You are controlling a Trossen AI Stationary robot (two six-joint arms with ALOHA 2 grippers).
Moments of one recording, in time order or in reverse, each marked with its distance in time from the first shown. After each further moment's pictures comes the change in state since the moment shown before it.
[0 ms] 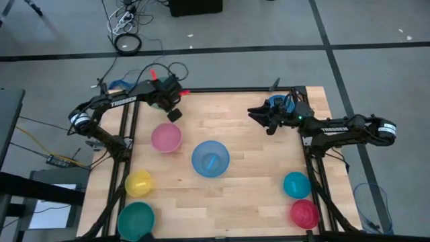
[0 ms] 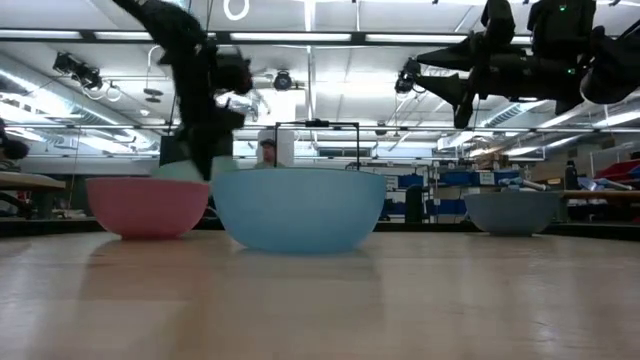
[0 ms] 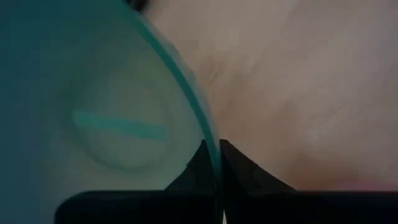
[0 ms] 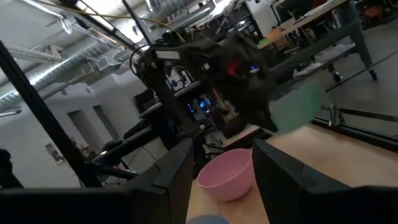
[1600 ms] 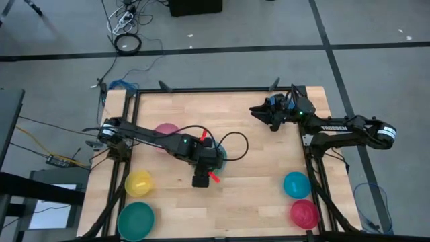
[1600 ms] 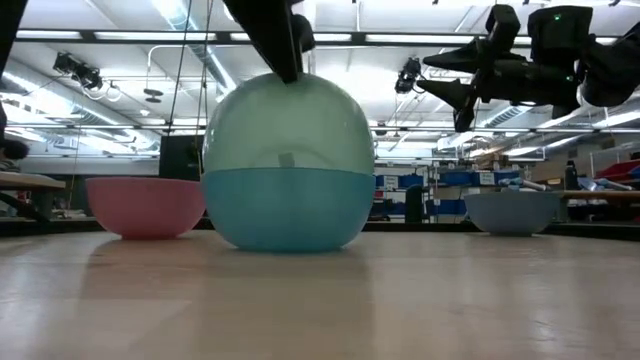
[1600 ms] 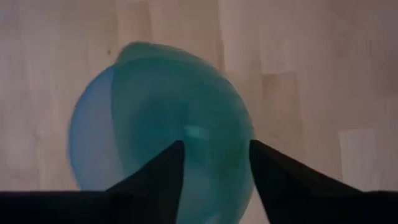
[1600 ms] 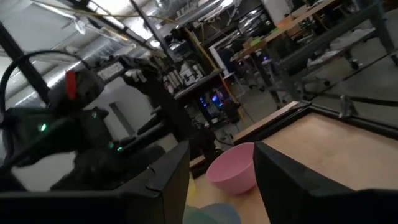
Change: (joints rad) left arm -0.887 0.366 0.586 -0.203 0.059 -0.237; right arm -0.126 0.000 0.000 0.003 -0.207 0.069
